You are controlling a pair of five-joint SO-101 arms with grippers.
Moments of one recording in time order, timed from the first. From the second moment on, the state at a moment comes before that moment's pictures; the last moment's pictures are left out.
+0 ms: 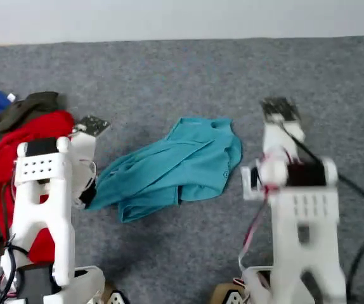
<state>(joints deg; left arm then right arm) -12.5 -13.9 32.9 90.6 -23.3 -5.8 -29.5 20.0 92.7 3.4</state>
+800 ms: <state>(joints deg) -12.6 -13.9 39.7 75.0 -19.9 -11.1 25.9 -37.5 99.9 18.0</state>
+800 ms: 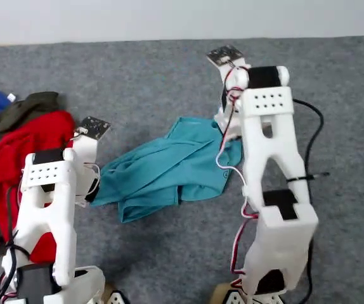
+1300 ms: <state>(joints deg) -11.9 -13.9 40.0 74.1 -17.7 -16.8 47.2 -55.9 96.0 18.2</state>
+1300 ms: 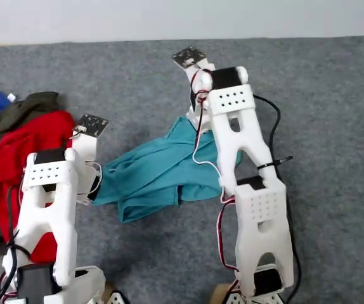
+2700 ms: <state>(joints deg) -4.1 -13.9 16.8 70.4 -17.8 -6.1 57.5 -93.5 100.2 29.8</state>
